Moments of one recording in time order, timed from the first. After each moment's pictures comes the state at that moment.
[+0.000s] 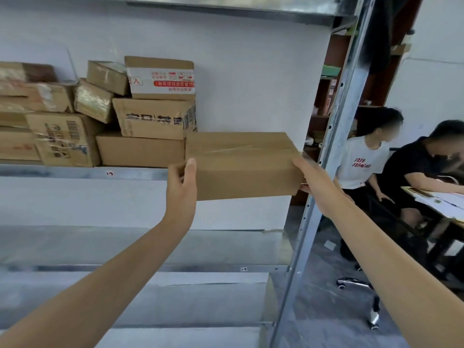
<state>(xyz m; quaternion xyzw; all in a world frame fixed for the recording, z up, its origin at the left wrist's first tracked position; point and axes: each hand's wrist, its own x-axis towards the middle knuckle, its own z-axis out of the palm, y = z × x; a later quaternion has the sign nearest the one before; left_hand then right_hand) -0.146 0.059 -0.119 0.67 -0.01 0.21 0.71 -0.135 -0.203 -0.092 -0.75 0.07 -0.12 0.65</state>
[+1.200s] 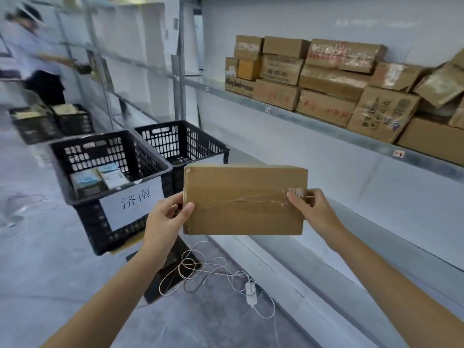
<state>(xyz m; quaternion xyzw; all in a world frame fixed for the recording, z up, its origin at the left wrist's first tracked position) -0.535 0.558 -0.248 0.68 0.29 0.33 0.59 -0.303 0.337 -0.210 -0.80 -0.23 0.15 0.53</state>
